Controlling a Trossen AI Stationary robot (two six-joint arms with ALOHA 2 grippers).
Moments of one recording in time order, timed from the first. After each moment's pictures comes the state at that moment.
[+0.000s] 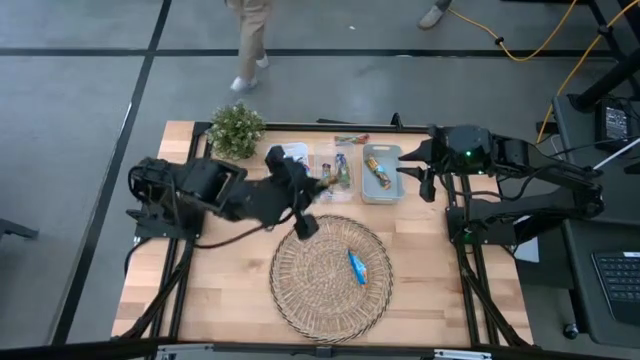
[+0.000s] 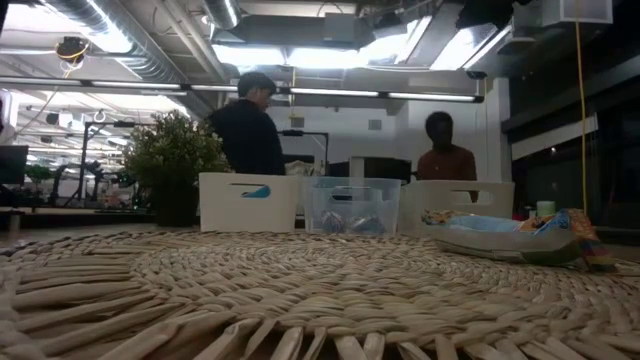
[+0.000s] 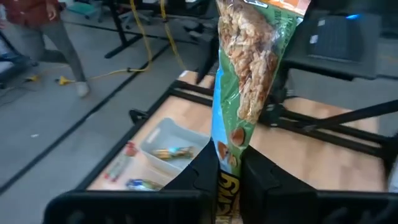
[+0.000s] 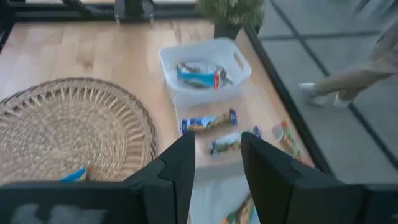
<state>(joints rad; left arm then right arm) -0.35 1.77 2.31 -1.12 -0.76 -0.41 -0.17 0.90 1.14 -0.79 0.08 -0.07</state>
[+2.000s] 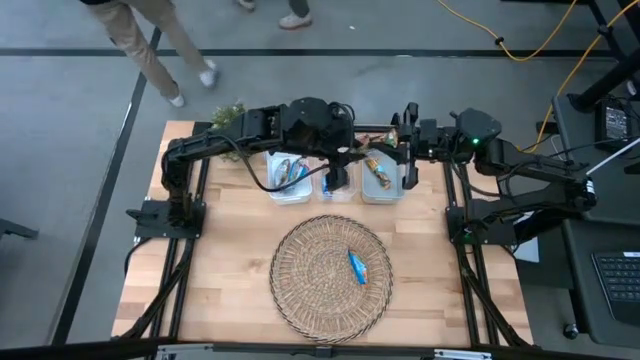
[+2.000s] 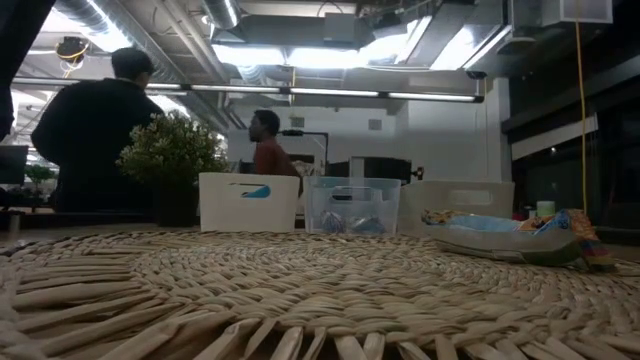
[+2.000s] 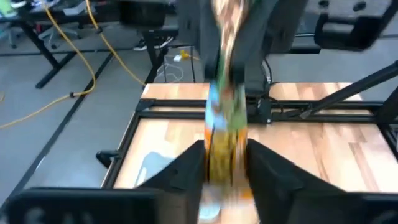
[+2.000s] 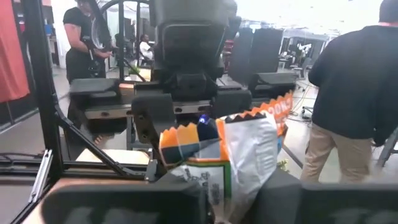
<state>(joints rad) 0.09 1.89 2.31 -0.88 -0.08 0.06 -0.17 1.04 1.17 -0.06 -0.10 -0.10</state>
